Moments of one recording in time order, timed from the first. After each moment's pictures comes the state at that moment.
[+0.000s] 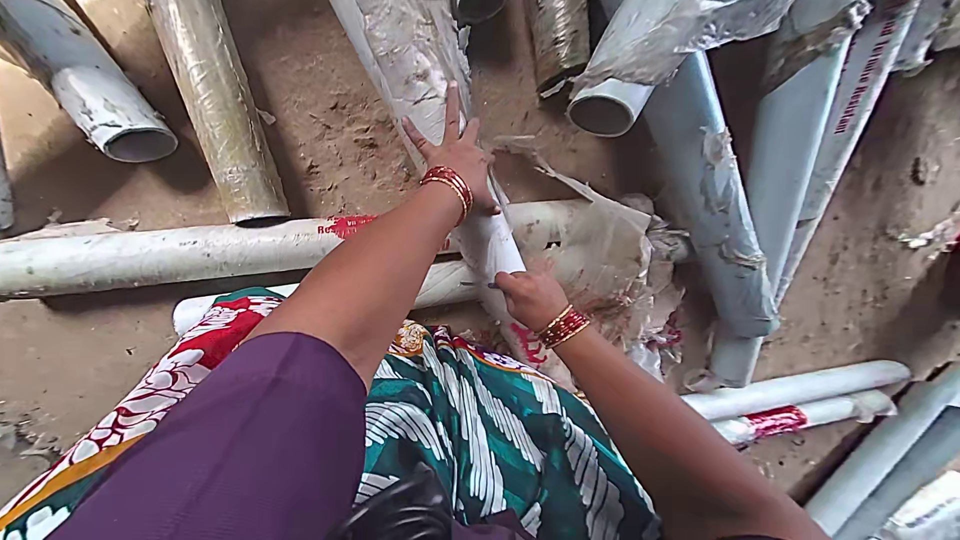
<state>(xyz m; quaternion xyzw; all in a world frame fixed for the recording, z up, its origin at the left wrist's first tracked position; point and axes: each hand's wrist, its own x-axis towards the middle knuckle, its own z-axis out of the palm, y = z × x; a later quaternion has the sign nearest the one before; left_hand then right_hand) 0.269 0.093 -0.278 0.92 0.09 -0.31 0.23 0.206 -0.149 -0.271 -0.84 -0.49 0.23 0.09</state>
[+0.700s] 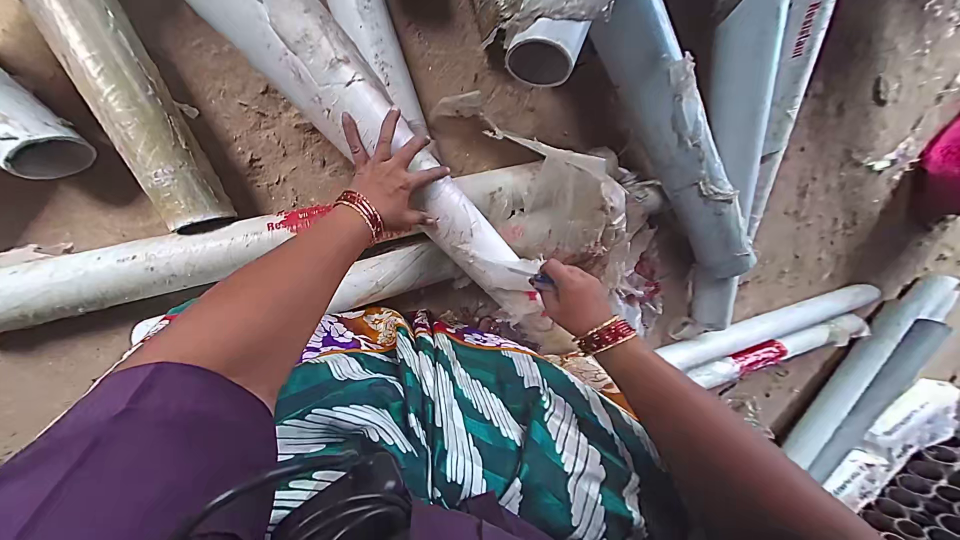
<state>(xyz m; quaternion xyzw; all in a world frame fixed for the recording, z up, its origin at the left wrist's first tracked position) 0.208 0.097 -0.315 0.95 -0.07 -0.18 0.26 0.199 -0.241 -0.215 -0.92 -0.30 0.23 0.06</state>
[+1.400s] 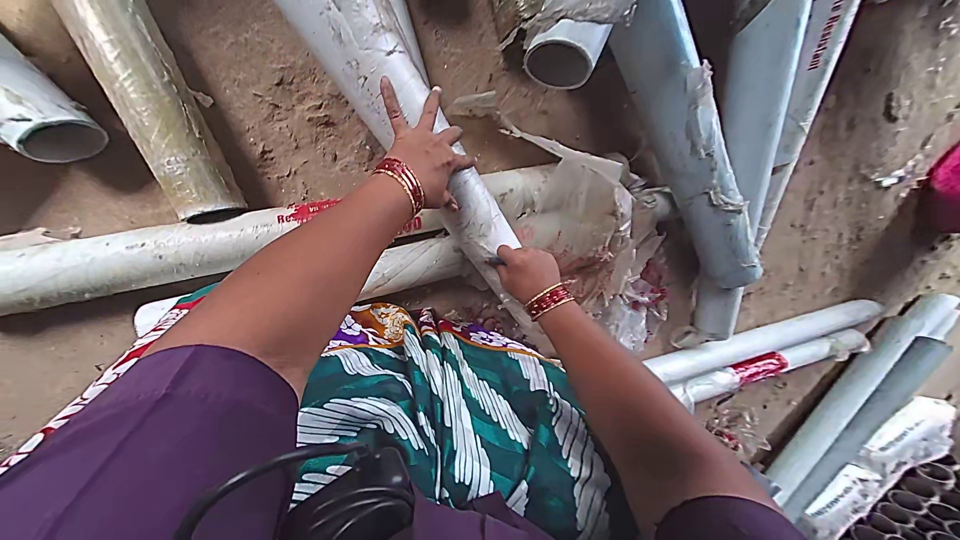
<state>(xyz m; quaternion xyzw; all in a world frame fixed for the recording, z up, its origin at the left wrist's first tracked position) 0.249 0.081 -0.282 0.94 -0.09 -0.29 0.17 0.211 -0.180 -0.278 -0.90 -0.31 0.31 -0.04</state>
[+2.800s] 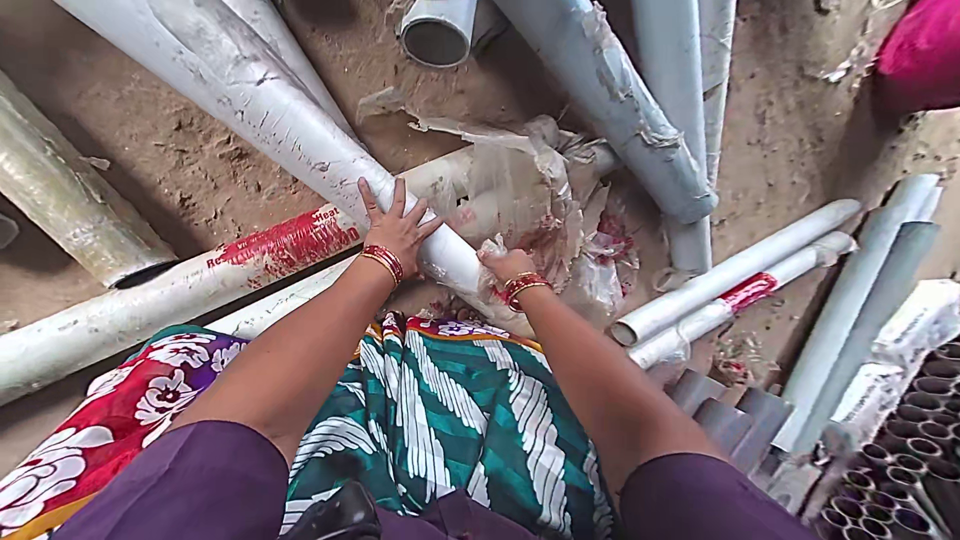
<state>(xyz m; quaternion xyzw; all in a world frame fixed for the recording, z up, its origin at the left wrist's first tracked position) 0.207 -0.028 -0.300 0.92 -0.16 -0.34 0.13 0.223 -0.244 -0.271 -0.87 0.25 0.43 0.06</state>
